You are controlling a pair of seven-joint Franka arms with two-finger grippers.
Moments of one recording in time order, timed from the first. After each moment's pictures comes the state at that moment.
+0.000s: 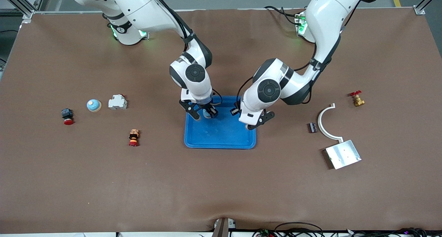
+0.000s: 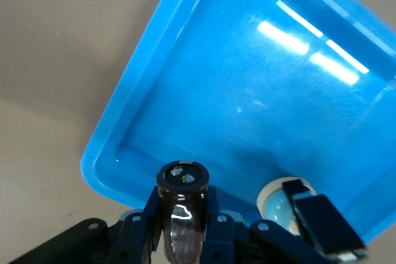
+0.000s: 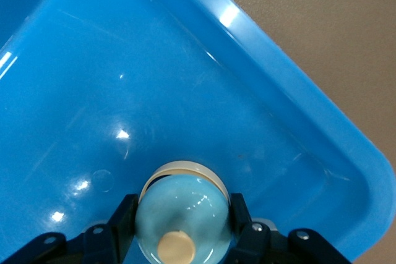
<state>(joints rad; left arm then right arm) -0.34 0.63 -0.37 -1.65 -0.08 2.18 -1.13 0.72 0.64 0.03 -1.82 -0.03 2.54 1.58</state>
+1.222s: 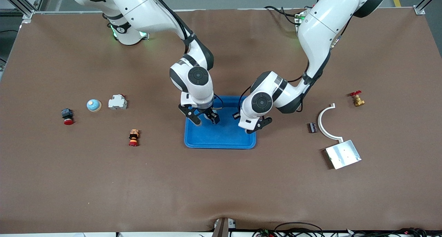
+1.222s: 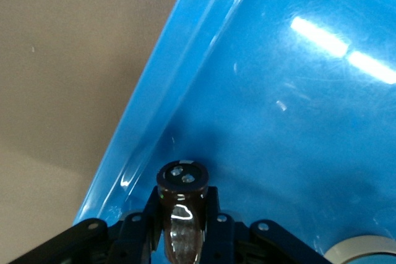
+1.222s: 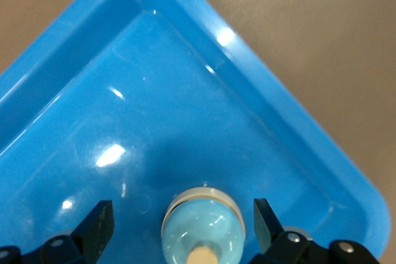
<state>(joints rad) -0.34 0.75 -0.36 -1.65 0.01 2.22 -1.13 0.72 0.66 0.00 -1.68 -0.08 2.36 1.53</state>
